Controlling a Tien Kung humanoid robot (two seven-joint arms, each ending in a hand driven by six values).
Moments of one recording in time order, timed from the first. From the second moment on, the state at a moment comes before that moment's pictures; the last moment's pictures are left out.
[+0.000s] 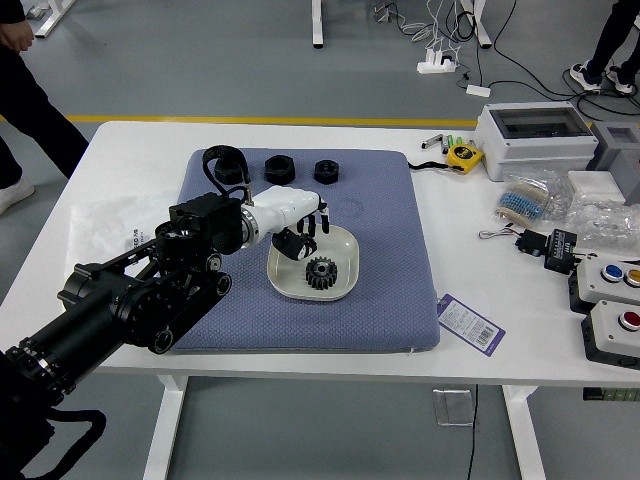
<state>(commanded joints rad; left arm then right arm) -0.89 0.01 -0.79 -0.78 2.07 -0.17 0.04 0.09 -0.24 0.09 0.27 0.38 -0.24 -0.04</state>
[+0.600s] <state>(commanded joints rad) -0.84 0.01 -0.89 -0.80 2.06 -0.08 0.03 0.10 -0.24 0.08 0.26 0.39 -0.24 -0.03</state>
